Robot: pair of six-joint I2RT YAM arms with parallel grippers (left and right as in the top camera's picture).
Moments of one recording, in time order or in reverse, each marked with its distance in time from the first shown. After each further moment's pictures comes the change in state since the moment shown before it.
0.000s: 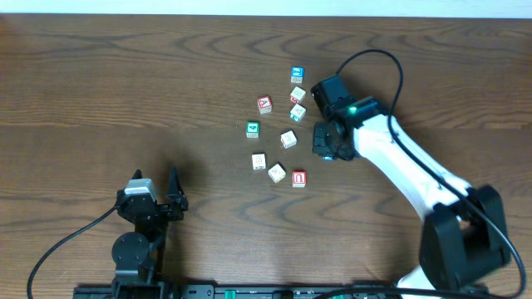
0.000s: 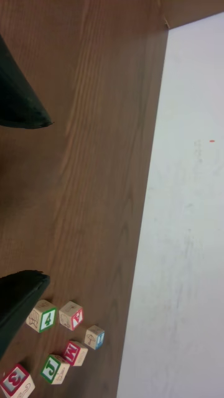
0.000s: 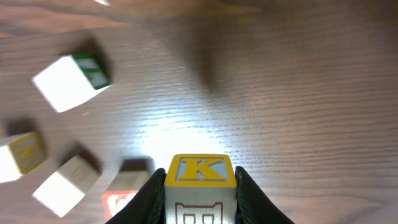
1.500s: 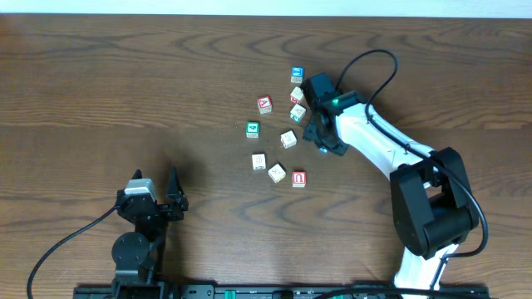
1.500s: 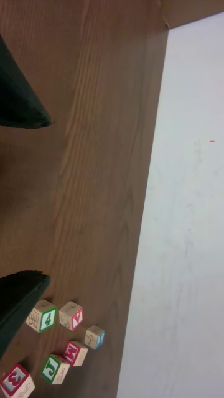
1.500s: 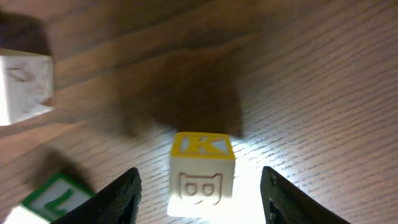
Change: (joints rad) left arm 0.000 0.000 0.000 0.000 0.000 0.000; right arm -0.013 0.234 0.055 0.138 0.070 0.364
